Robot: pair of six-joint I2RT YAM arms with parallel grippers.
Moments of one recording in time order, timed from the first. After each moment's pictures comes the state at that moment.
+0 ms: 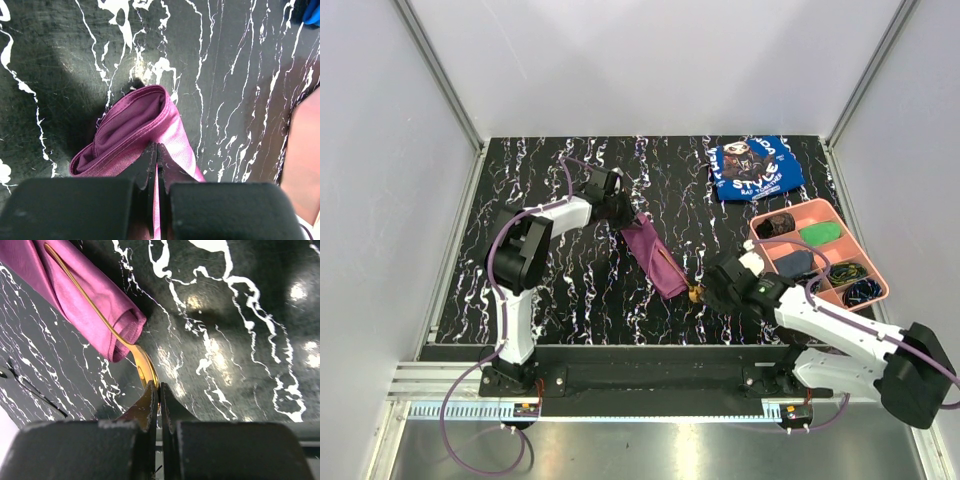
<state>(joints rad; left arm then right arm) -0.41 2.05 1.35 -0.16 0.31 -0.71 0.82 1.07 0.64 -0.57 0.25 1.36</state>
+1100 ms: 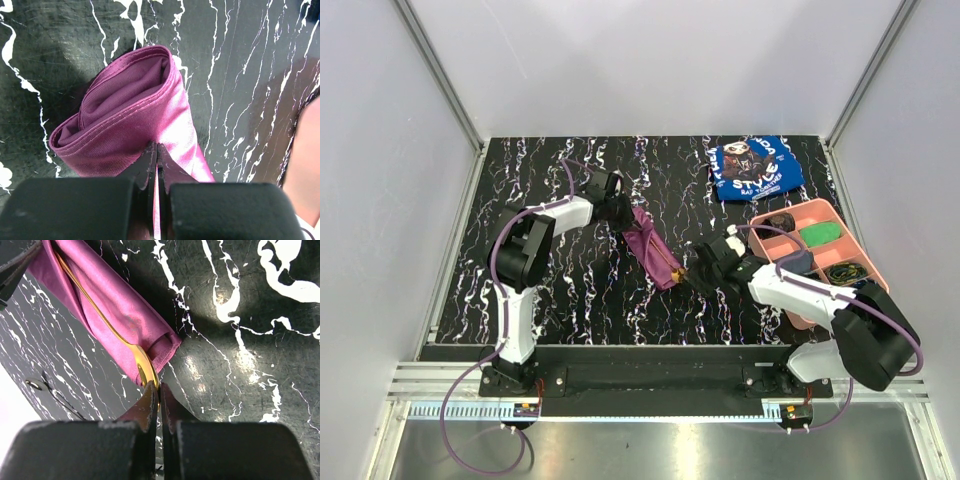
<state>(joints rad) -0.41 2.08 1.37 -0.19 0.31 -0.71 0.72 1.35 0.70 -0.26 0.13 1.31</state>
